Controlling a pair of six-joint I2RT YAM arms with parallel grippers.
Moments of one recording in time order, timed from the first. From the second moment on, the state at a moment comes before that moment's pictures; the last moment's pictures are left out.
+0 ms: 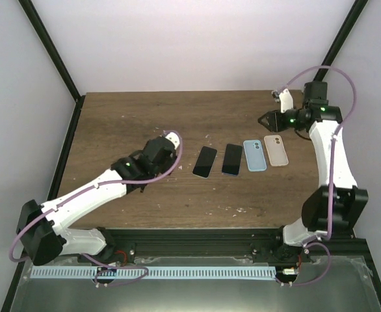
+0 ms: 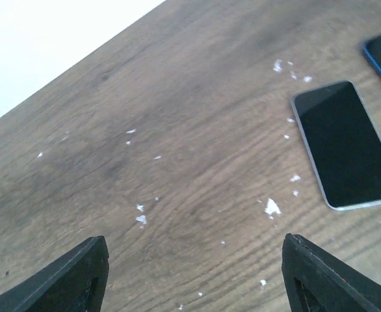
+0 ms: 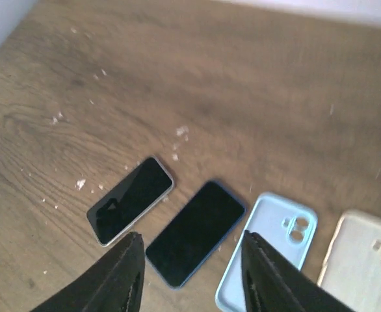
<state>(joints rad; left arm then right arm) -0.86 1.28 1.04 -0.52 -0.50 0.01 -0.13 1.54 1.53 -0.97 -0.64 -0.35</state>
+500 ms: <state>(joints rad) -0.60 1.06 1.02 -0.42 -0.38 -0.10 -0.12 1.07 1.06 -0.20 -0.51 -0.03</state>
